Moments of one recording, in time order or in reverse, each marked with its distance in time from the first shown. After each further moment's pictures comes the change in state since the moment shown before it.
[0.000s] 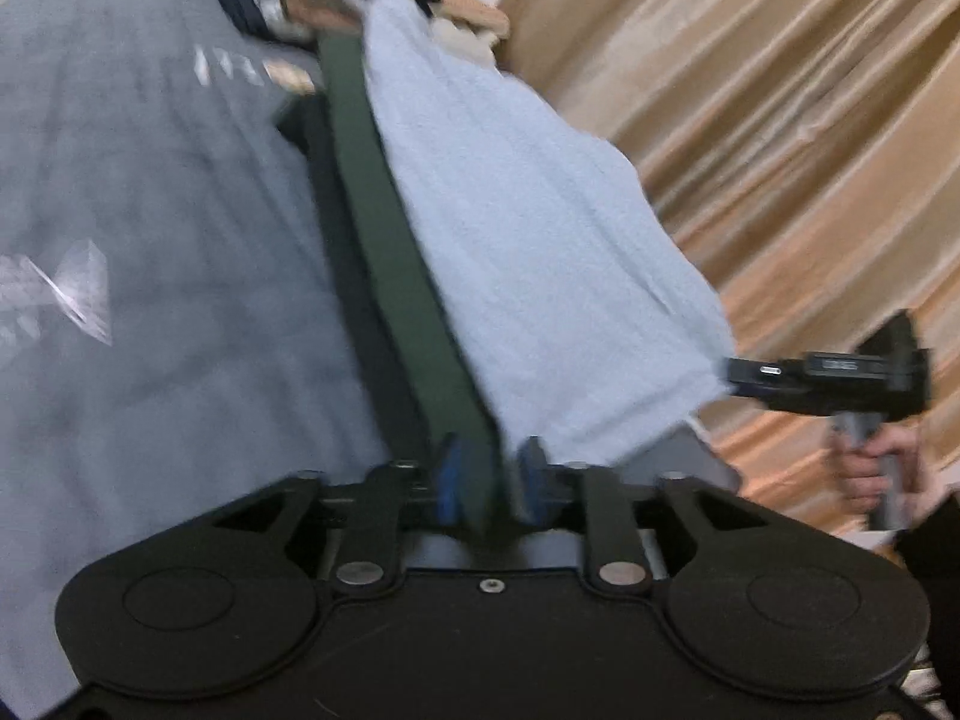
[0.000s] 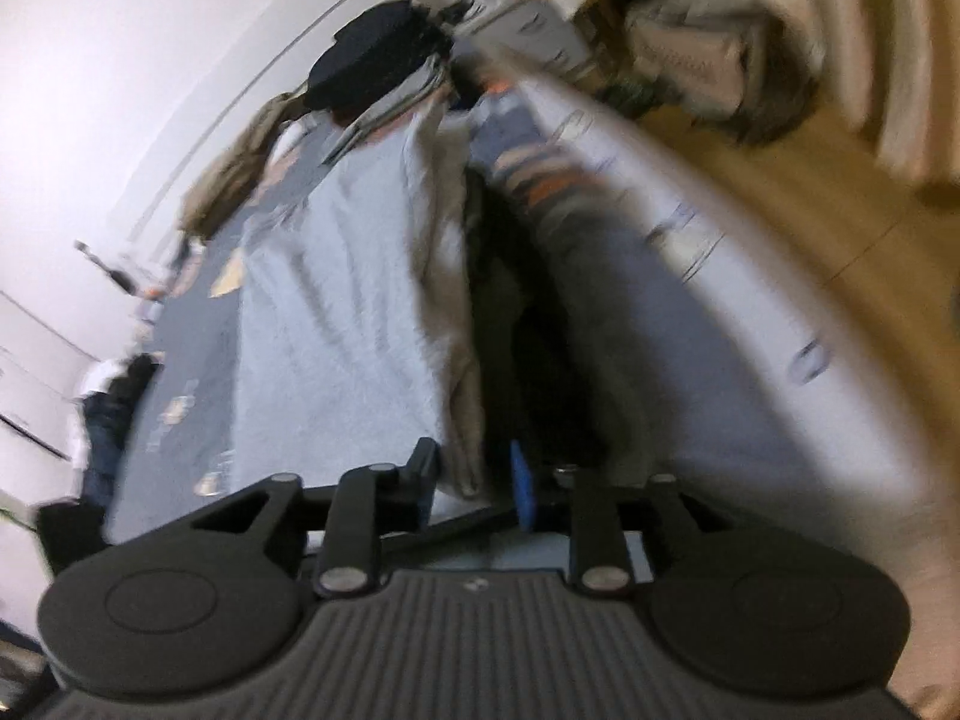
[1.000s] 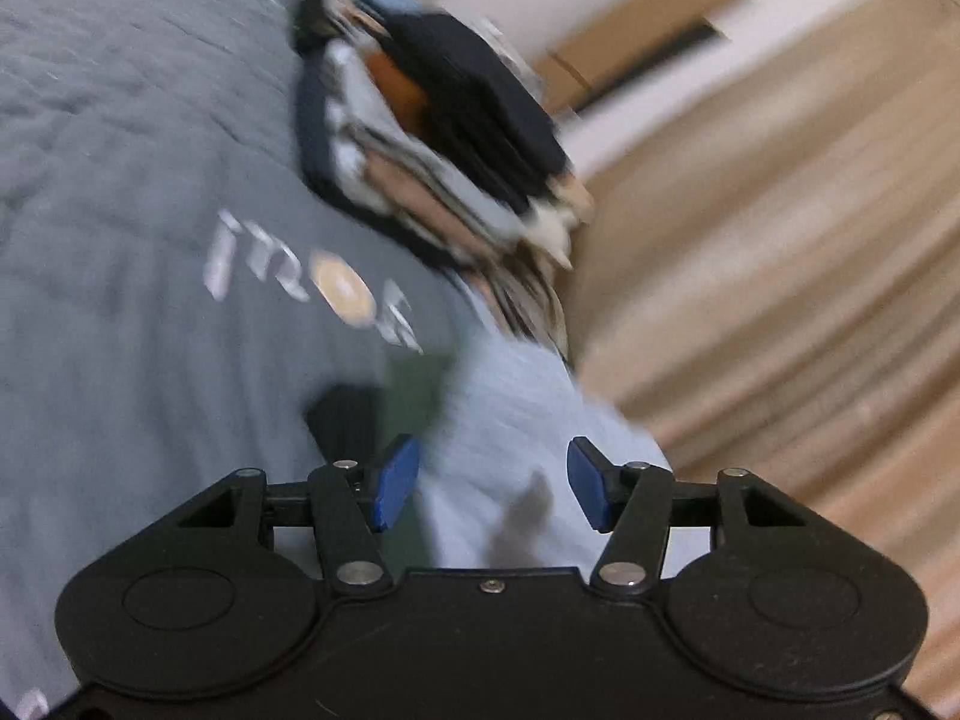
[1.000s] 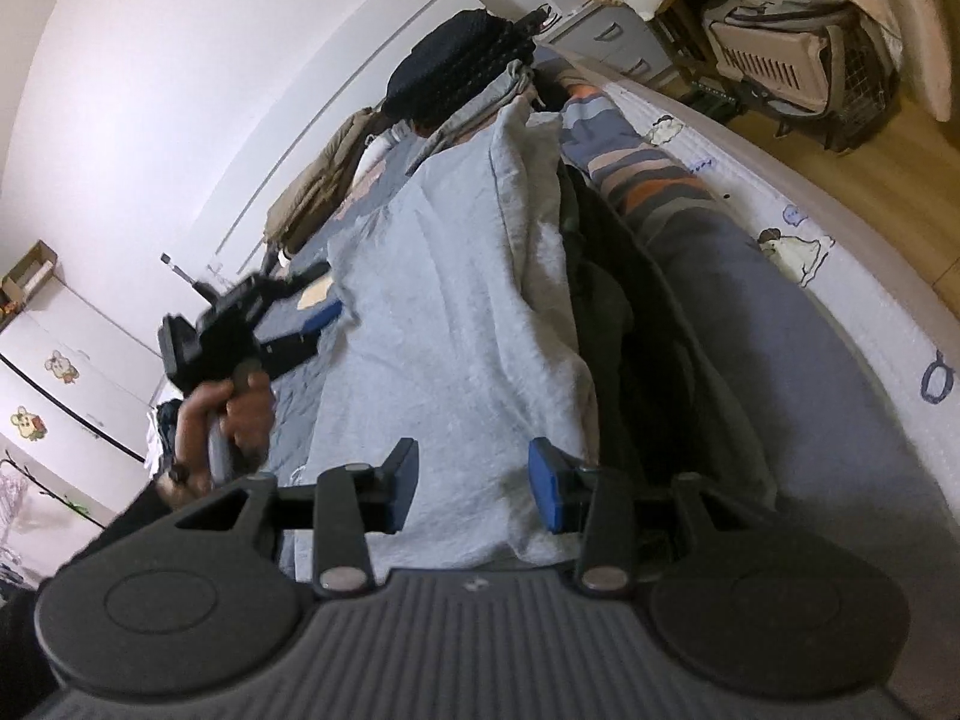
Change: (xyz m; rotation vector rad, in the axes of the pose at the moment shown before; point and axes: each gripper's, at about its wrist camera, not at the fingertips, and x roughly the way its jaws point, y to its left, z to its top) left arm 0.096 0.073 0.153 -0.359 -0.250 -0.103; right arm 0.040 0.003 -0.005 0.008 -0.002 0.245
